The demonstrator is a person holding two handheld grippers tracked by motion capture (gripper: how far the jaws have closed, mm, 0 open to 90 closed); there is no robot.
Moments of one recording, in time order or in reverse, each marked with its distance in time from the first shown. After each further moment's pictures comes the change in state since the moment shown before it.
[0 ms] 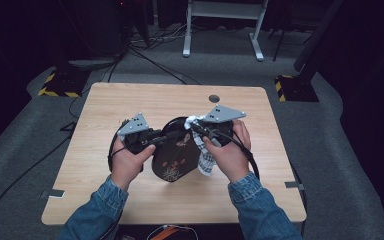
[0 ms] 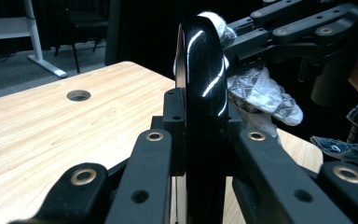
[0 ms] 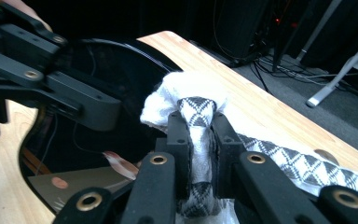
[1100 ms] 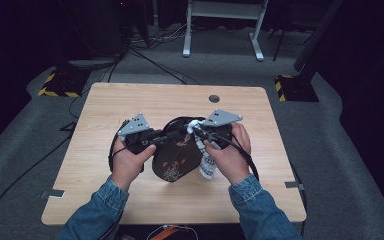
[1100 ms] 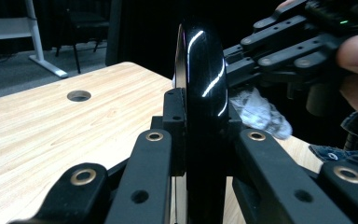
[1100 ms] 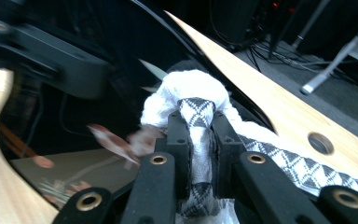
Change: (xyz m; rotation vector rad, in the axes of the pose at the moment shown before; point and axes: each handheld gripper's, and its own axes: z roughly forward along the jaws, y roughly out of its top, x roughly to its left) left arm -0.001 0.000 0.001 -0.004 0.003 -0.004; right arm -0.002 -0.014 0.007 0.063 -0.026 -0.010
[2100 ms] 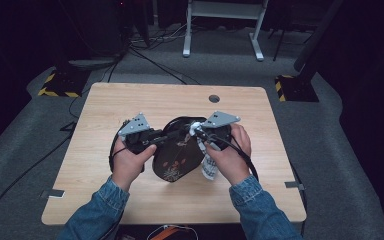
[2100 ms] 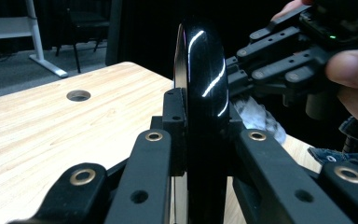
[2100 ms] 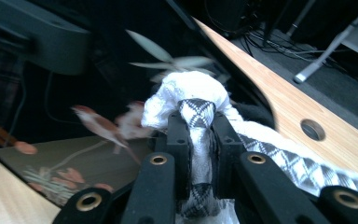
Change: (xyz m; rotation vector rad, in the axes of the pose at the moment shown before) left arm 0.000 0.000 0.001 -0.002 0.003 -0.004; right arm 0.005 -0.003 0.004 0.047 -0.017 -0.024
